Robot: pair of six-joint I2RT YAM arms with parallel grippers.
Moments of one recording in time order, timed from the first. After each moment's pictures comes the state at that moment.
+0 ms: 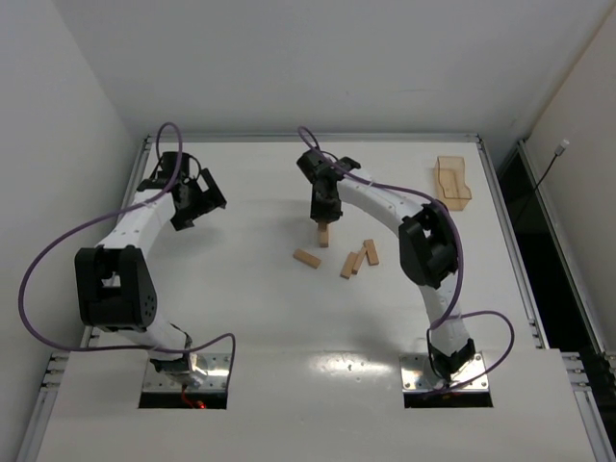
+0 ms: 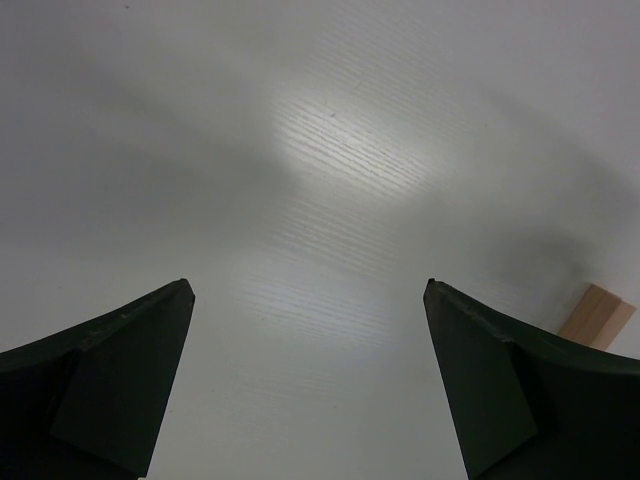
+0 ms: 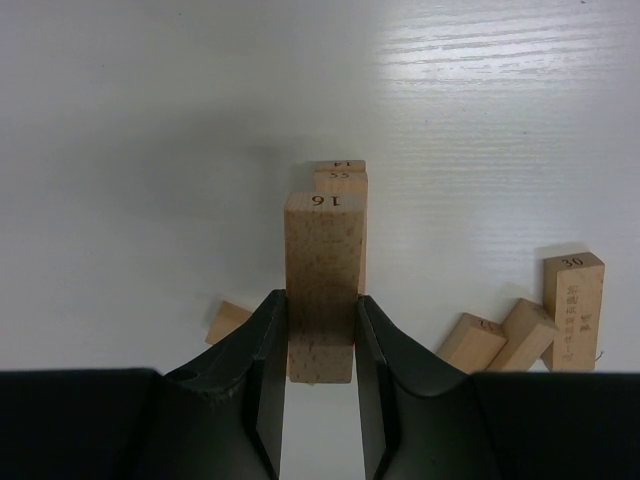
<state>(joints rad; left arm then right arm) 0.02 1.56 1.19 -0.59 -0.01 -0.53 0.63 2.16 1.82 -0.86 0.23 0.67</state>
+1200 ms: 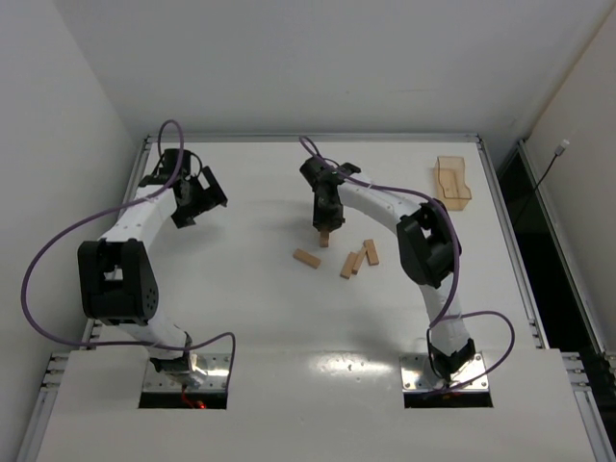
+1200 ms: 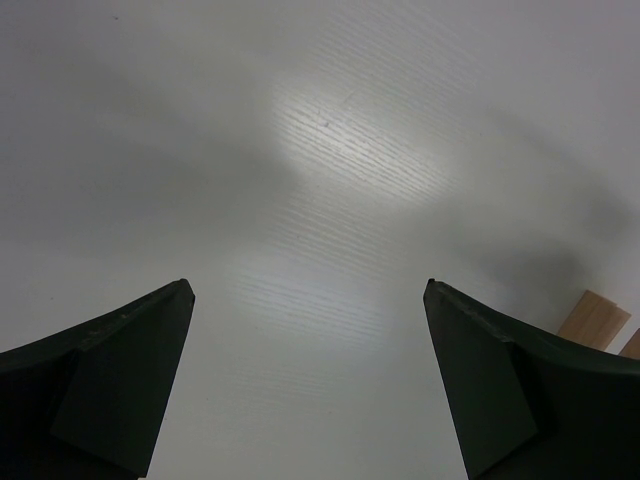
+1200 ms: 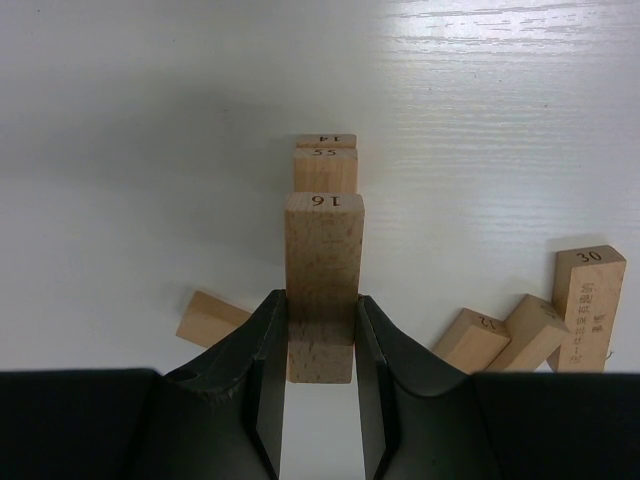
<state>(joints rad) 0.02 1.61 1.23 -0.60 0.00 -0.53 0.62 2.16 1.75 -0.84 0.18 0.65</state>
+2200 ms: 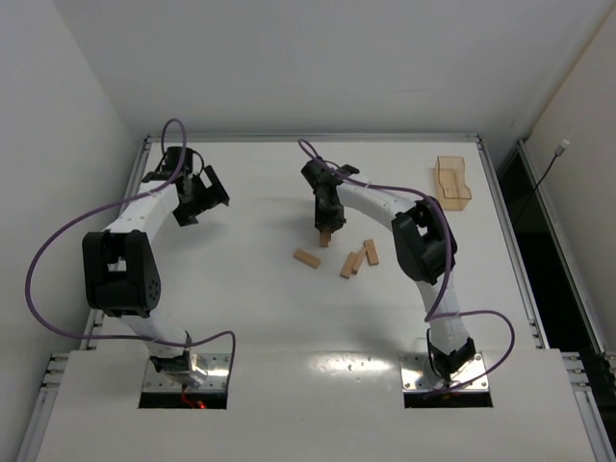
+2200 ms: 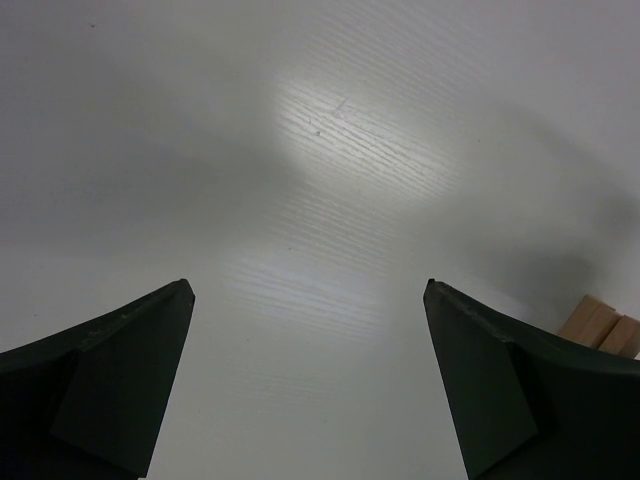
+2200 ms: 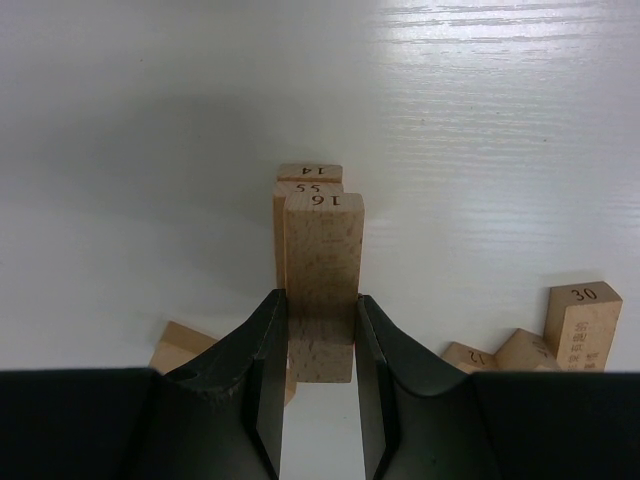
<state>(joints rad) 0.02 1.67 1.27 -0.60 0.02 -0.53 0.60 2.21 1.75 -0.81 0.18 0.60</state>
